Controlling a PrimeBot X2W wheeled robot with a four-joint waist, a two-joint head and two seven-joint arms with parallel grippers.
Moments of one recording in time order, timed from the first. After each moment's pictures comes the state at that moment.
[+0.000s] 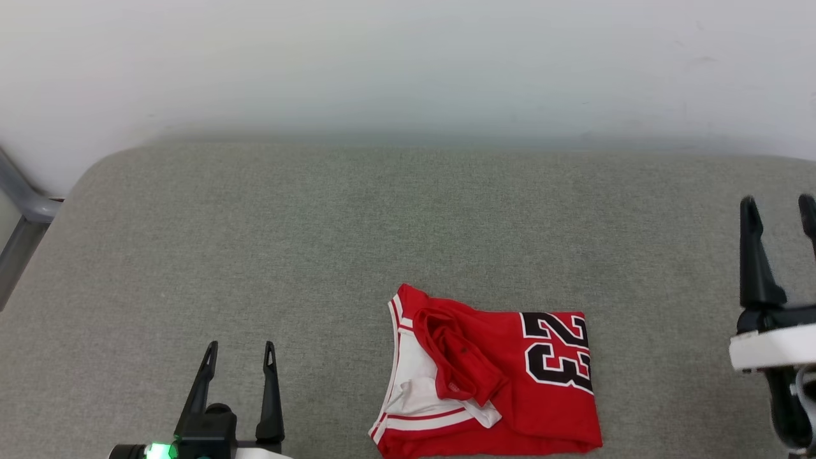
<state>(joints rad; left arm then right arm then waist) 0.13 0.14 -0.15 0.01 -0.03 0.21 -0.26 -0.13 -0.20 -0.13 0.00 0.28 0.13 -0.21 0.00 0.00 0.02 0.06</state>
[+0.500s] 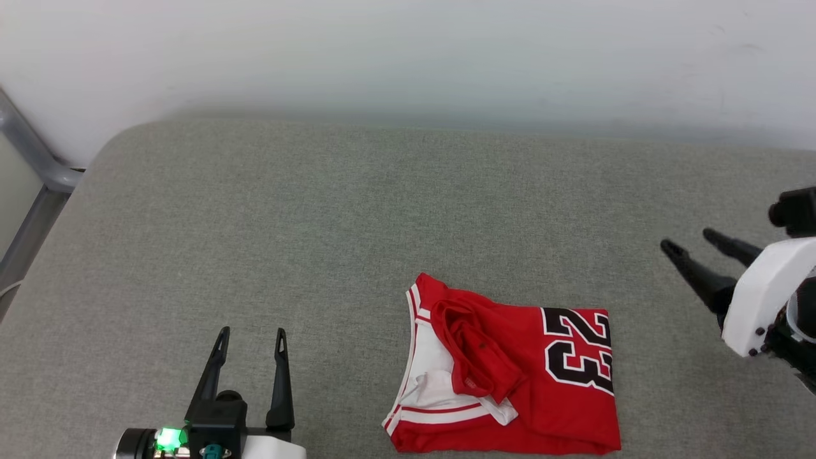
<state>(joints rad) 0.09 0.13 -0.17 0.02 -0.02 0.19 -0.26 -0.35 -0.52 0.17 0.10 0.68 0.13 0.48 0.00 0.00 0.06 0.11</state>
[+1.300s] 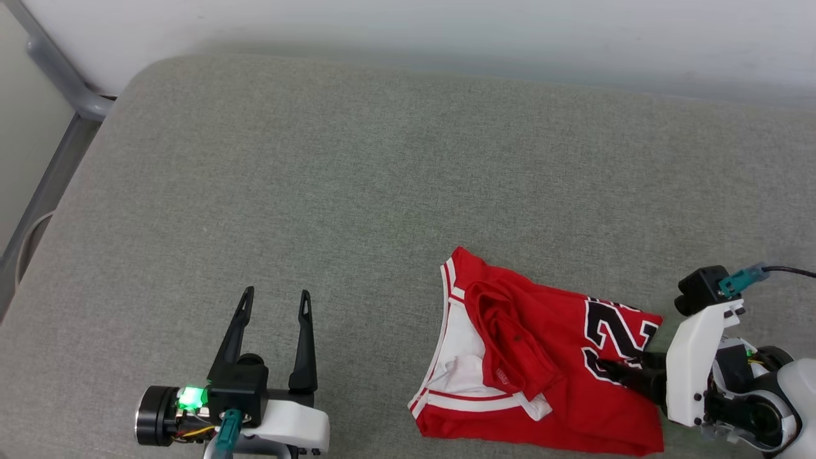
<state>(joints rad) -0.02 0.10 -0.20 0.04 -0.02 0.18 -0.26 -0.32 -0.52 0.45 0.31 0.91 0.13 0.68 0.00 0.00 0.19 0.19</state>
